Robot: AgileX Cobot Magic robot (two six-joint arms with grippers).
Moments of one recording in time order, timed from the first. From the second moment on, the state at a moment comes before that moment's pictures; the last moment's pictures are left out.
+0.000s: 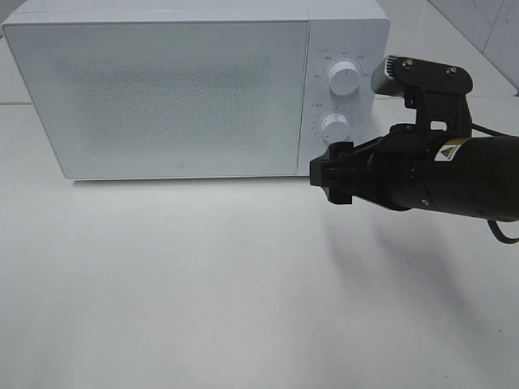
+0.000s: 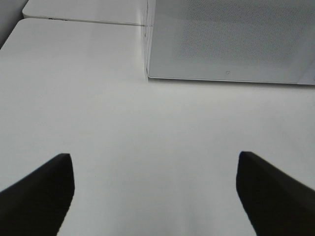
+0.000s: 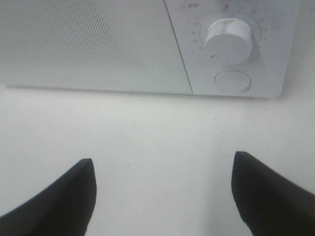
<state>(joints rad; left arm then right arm) -0.01 0.00 -0.52 -0.12 1.07 0.02 0.60 1.45 -0.54 0.48 -0.29 -0.14</state>
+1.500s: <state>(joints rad) -0.01 0.00 -0.52 -0.12 1.07 0.02 0.51 0.49 -0.68 0.02 0.98 0.01</state>
